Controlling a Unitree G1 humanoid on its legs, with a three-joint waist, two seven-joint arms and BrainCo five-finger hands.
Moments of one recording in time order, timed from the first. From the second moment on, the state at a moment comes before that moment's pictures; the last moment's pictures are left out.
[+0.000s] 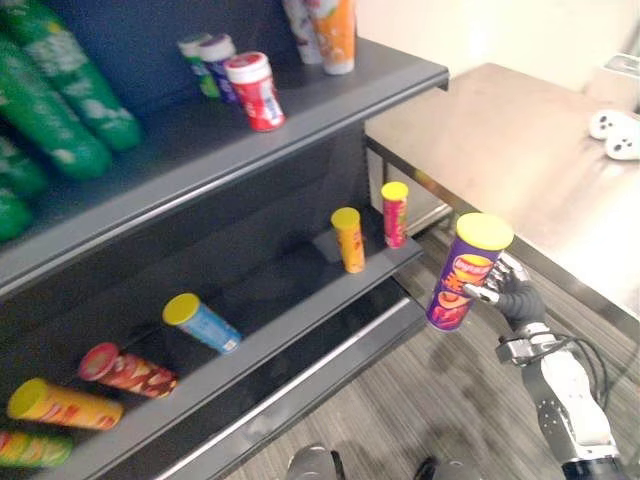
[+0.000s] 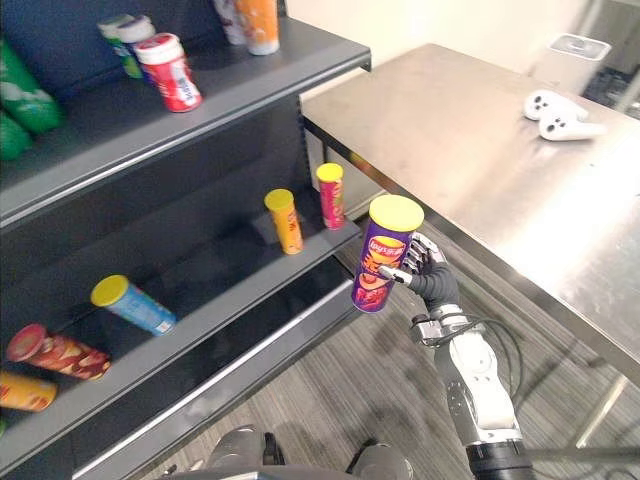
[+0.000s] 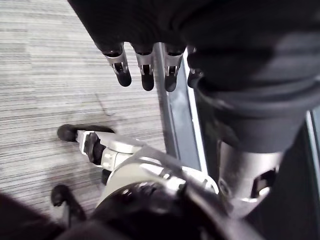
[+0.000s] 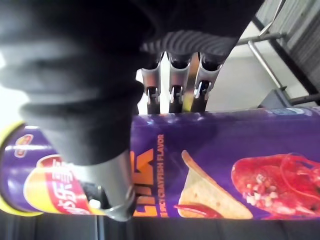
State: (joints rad) left arm 0.37 0.08 0.12 0.93 -0.34 -0.08 -0.03; right arm 0.08 -0.38 -0.02 -0.12 0.50 -0.10 0.10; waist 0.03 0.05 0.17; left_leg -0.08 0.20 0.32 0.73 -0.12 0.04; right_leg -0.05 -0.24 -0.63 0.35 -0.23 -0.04
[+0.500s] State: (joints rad) left arm 0.38 0.09 0.13 1.00 -0.33 -0.11 -0.05; right arm 0.14 -0.30 -0.10 -0.14 0.51 -0.07 0.04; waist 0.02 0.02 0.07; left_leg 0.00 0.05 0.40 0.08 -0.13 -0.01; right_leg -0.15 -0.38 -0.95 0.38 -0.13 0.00
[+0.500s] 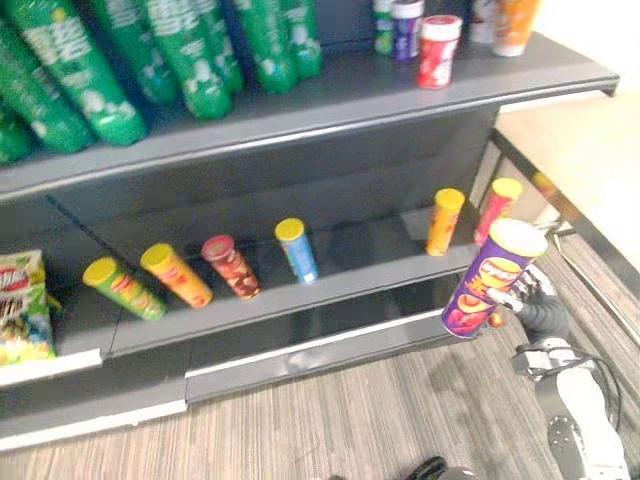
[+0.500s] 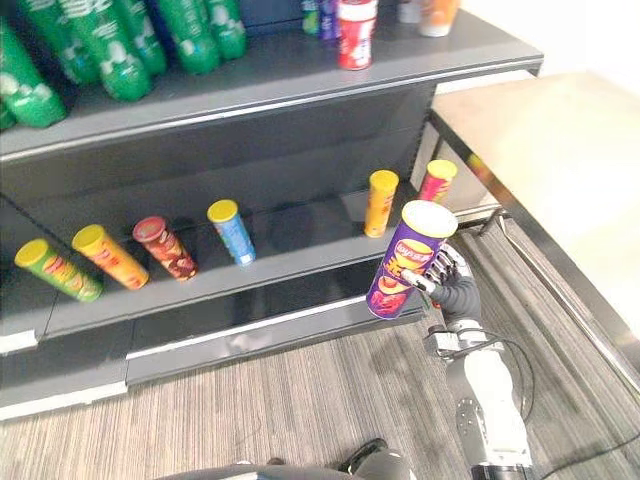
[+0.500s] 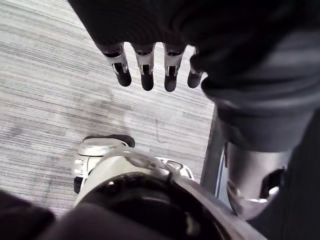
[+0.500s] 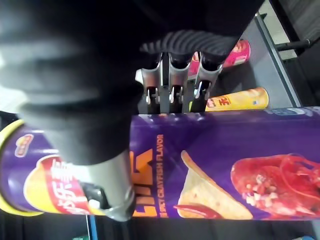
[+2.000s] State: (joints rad) left arm 0.39 0.11 0.11 0.82 -0.41 -0.11 -0.04; right arm 0.09 -0.21 -0.17 -0.06 0.44 -0.19 -0.04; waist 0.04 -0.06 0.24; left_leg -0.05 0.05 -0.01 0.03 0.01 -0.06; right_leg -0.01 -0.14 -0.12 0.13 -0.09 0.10
